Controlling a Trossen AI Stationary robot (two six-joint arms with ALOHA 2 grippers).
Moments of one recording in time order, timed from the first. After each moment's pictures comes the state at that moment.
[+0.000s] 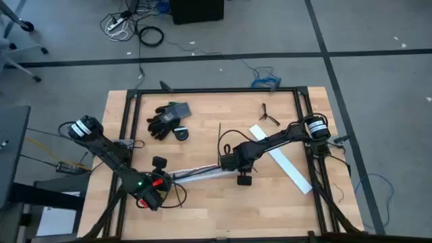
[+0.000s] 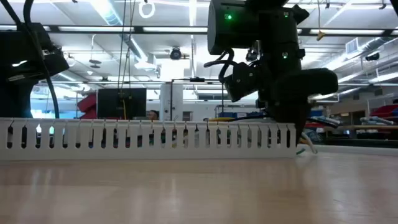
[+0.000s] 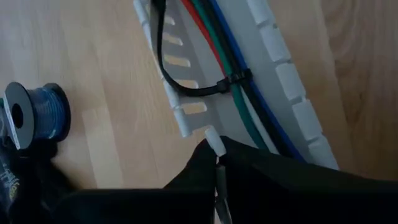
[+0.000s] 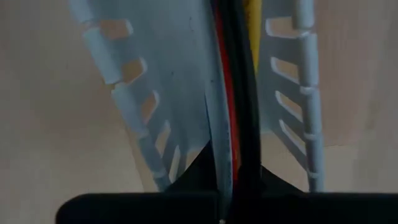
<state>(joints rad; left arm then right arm) -0.80 1.54 0.75 -0.78 -0.55 -0.53 0.20 1.99 1.36 -0.92 0.02 0.29</state>
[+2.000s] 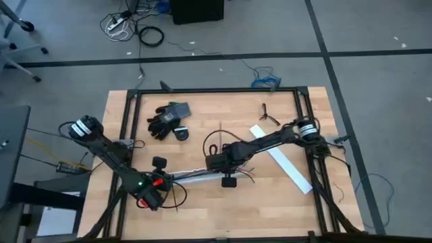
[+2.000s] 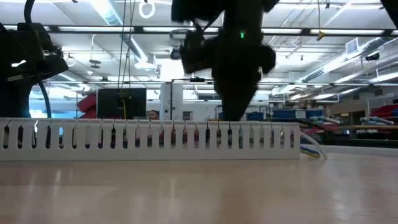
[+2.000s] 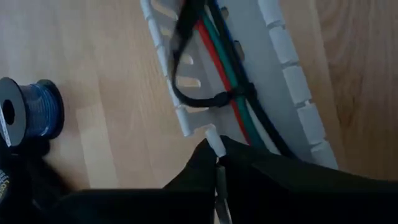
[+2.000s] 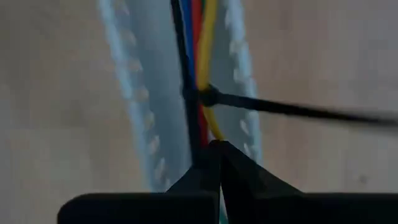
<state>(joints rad) -0.80 1.54 0.75 -0.78 -0.52 -0.56 0.20 2.13 1.63 -0.89 0.08 0.21</state>
